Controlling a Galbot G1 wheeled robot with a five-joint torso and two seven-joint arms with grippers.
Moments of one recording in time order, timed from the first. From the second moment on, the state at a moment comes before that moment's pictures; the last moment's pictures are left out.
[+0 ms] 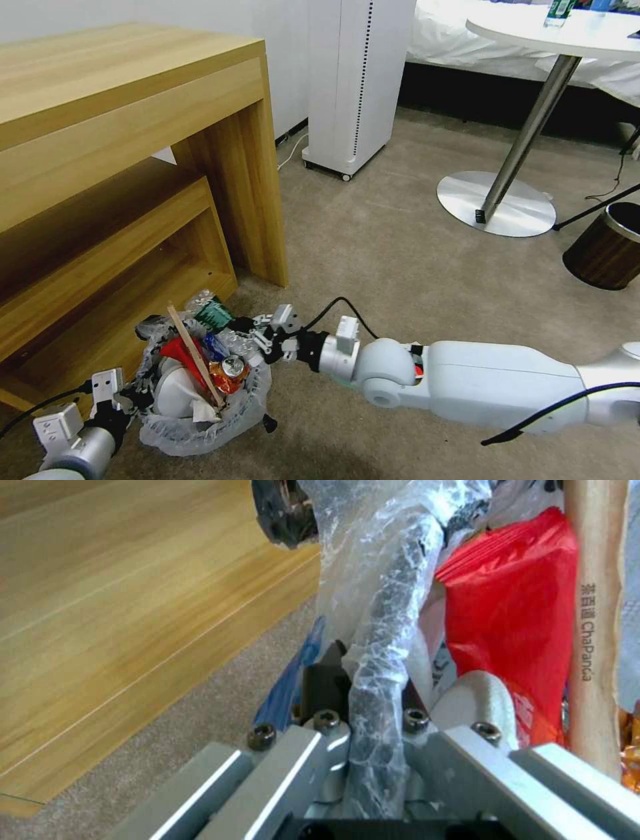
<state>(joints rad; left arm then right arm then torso) 1.79 -1.27 -0.91 -2.21 -0.66 0.50 -0.05 -0.09 0.96 -1.18 1.86 1.02 0.25 0.11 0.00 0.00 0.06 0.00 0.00</state>
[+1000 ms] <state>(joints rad) 1.79 -1.28 -0.92 -2.22 -0.67 0.49 -0.05 -0.10 1.11 -1.29 1.76 1.01 0.16 0.23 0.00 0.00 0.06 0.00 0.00</state>
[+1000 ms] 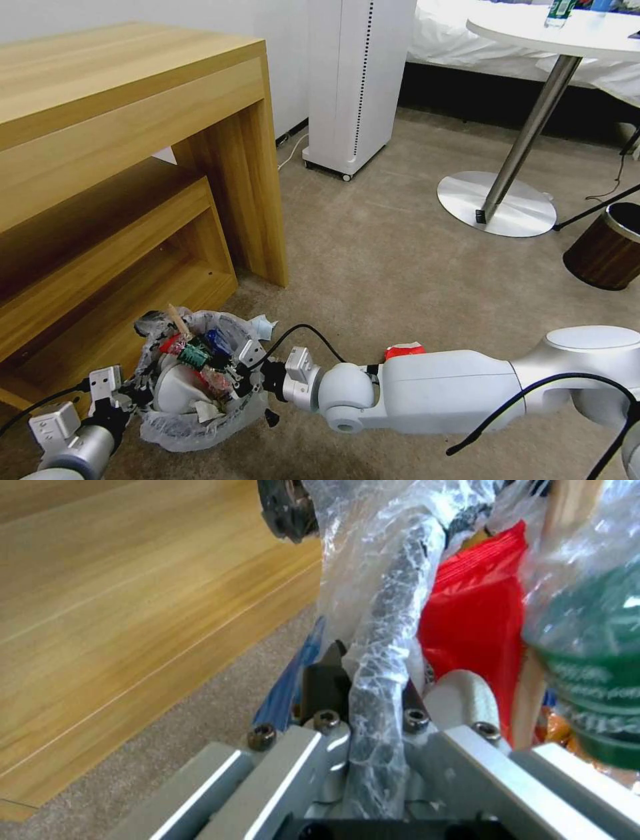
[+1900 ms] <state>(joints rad) 1.80 -1.30 -0.92 -2.22 -0.66 0.48 -0.05 -0.10 1.06 -1.31 1.82 0.98 0.15 0.24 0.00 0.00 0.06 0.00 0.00</state>
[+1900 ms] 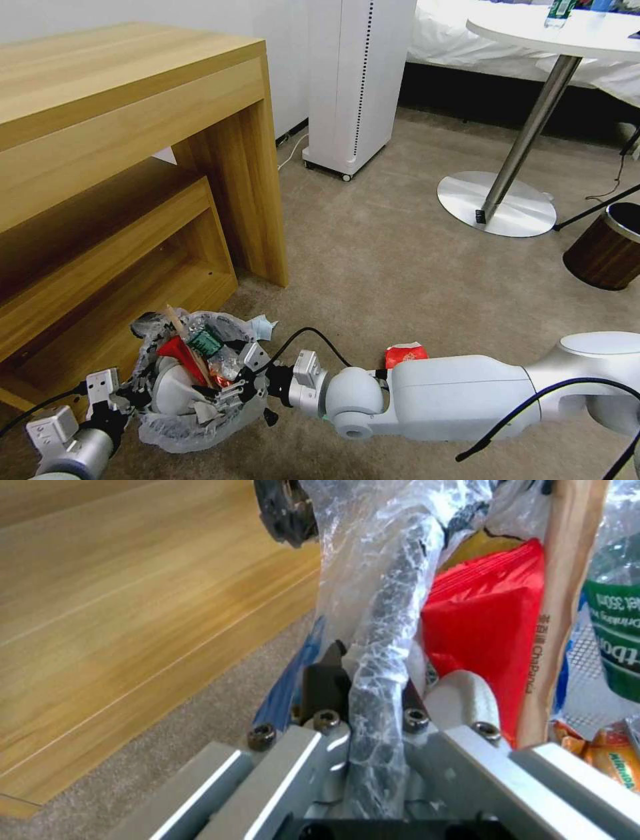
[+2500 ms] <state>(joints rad) 1.78 -1.32 -0.91 -2.20 -0.65 0.47 -0.05 -0.08 1.04 -1.30 1.84 0.93 0.24 0.13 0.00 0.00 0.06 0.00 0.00</state>
